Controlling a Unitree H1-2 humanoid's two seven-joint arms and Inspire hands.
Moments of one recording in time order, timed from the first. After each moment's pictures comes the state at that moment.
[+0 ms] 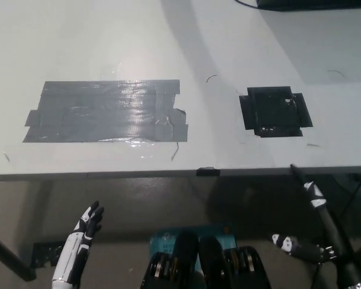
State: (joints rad) left_arm 0.07 0.15 -0.03 0.06 0.10 -0.16 -0.04; right_arm 0.01 -0.18 0.10 -0.14 -0.27 -0.22 0.00
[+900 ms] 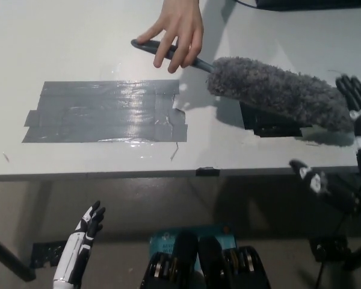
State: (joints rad) left_arm 0.07 0.15 -0.04 0.06 0.11 -0.16 -0.04; right_arm -0.21 -0.17 0.02 -0.55 -0.72 -0.06 0.05
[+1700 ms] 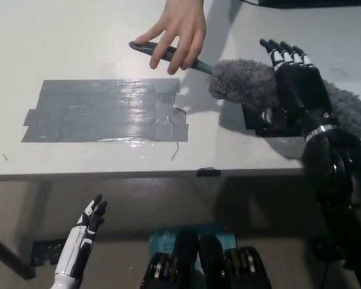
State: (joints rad) left_arm 0.03 0.15 -0.04 0.05 0.11 -0.16 -0.04; right_arm -0.67 -0.21 0.20 0.20 -0.94 0.20 0.19
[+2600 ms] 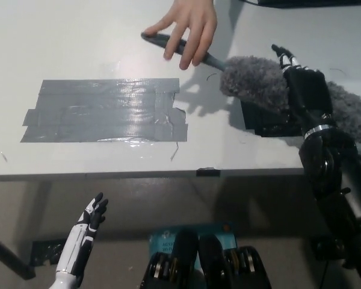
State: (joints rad) left_arm 0.03 0.15 -0.04 0.06 0.11 -0.15 -0.04; right_arm -0.70 -0.21 0.20 0.41 -0.91 0.11 -0.12
